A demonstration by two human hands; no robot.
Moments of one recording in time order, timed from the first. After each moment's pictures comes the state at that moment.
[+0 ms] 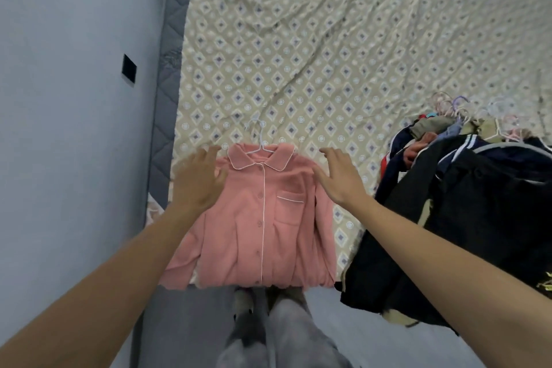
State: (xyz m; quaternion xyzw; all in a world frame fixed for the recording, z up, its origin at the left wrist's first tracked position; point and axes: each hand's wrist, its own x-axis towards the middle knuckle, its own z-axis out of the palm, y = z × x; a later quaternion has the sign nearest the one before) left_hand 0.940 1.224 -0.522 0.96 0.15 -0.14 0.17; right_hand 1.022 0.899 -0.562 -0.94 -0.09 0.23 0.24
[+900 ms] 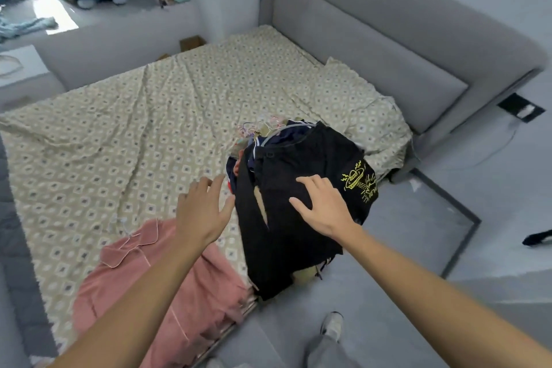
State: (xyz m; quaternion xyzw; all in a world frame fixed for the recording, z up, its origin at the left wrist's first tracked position) left_hand 0.857 0.874 -0.312 0.96 -0.23 -0.04 0.14; right_hand 0.744 0.597 -0.318 -0.98 0.11 -0.01 0.17
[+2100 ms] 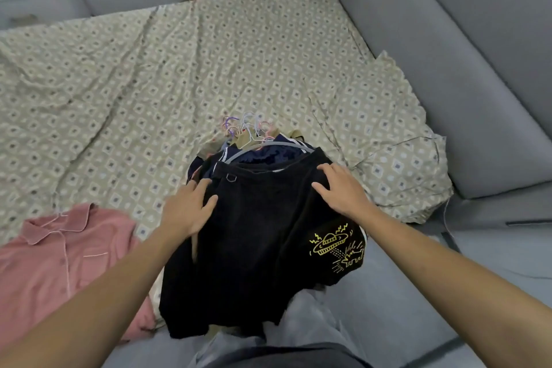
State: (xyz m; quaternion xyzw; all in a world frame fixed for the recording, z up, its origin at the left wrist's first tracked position) left_hand 1.012 0.600 -0.430 0.97 -0.04 -0.21 0.13; right_hand 1.008 0.213 -0.432 -0.97 0.02 0.17 0.15
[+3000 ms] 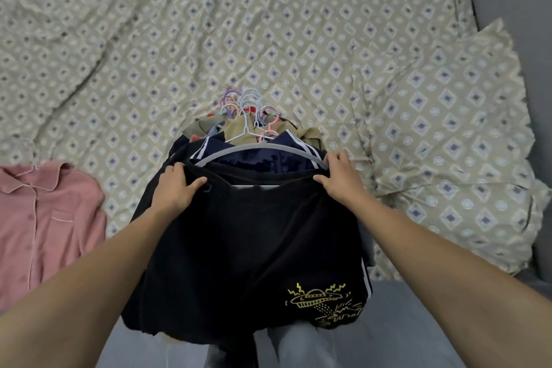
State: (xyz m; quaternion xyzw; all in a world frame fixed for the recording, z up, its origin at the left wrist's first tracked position) left_hand 1.118 0.537 -0.603 0.91 0.26 -0.25 0.19; right_hand 1.196 0.144 -0.631 -0.93 -0.01 0.29 0.22
